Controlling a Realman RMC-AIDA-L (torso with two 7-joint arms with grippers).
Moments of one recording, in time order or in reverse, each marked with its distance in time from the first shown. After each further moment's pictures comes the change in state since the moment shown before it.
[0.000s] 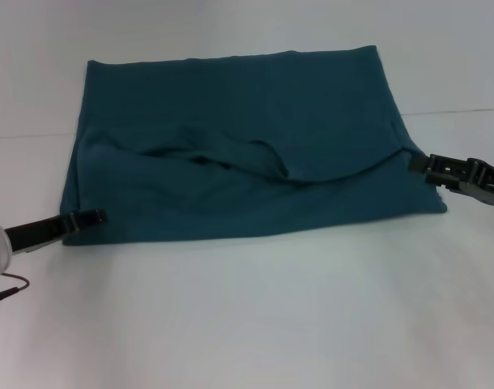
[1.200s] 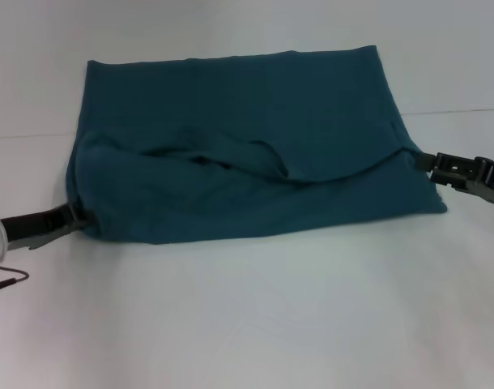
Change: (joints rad) left arm -0.019 0.030 0.011 0.012 0.036 0.083 -0.150; right arm -0.003 -0.009 0.022 0.001 -0.004 -0.027 0.000
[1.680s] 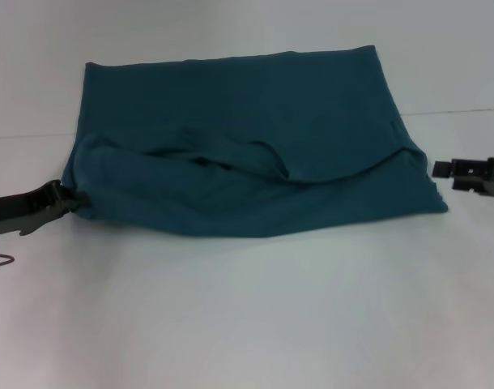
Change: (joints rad) left arm -0.017 0.044 -0.124 0.009 0.014 0.161 -0.044; right arm 0.063 -0.081 -0.003 -0.001 -0.184 0.015 0.129
